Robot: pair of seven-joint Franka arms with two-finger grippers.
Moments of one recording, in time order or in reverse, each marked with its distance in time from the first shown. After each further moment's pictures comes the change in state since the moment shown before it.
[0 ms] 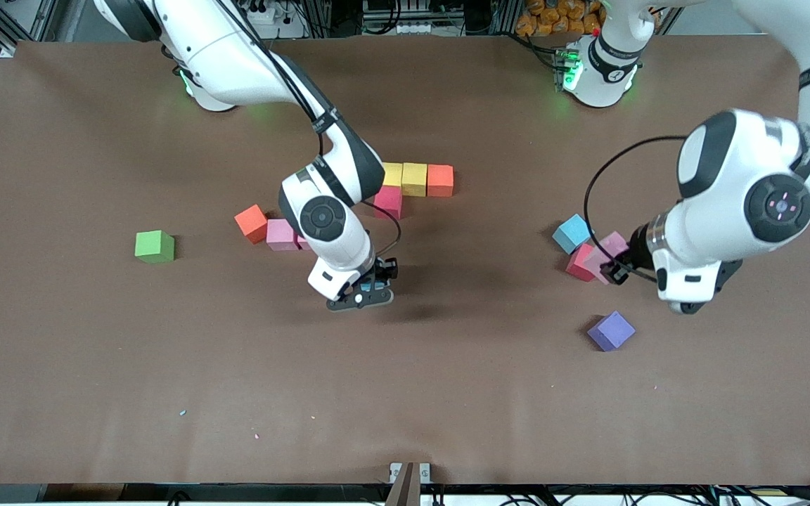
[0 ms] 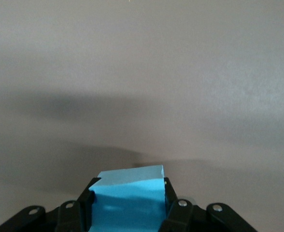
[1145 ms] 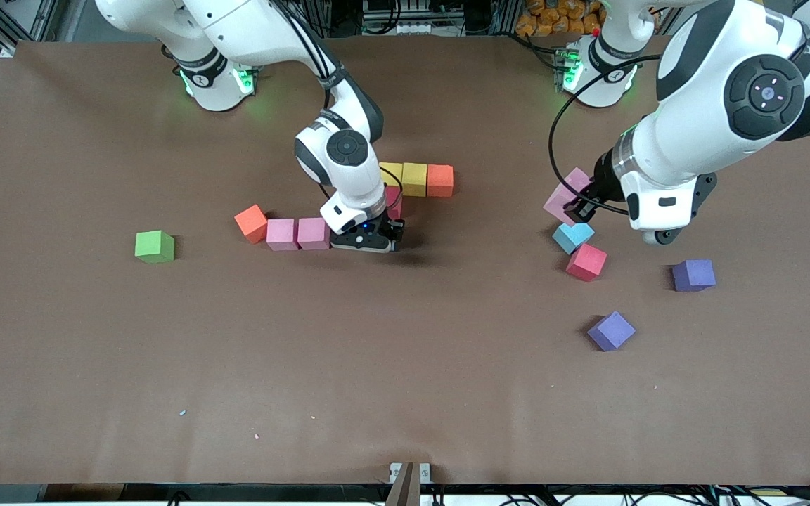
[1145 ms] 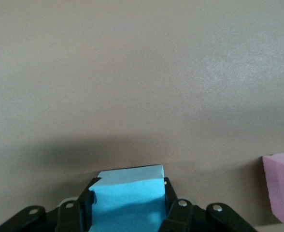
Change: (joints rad) left arm 0.002 -0.109 -0.122 0.032 -0.086 -0.137 -0.201; right arm 0.116 -0.144 0.026 -0.367 -0.181 0.262 0.553
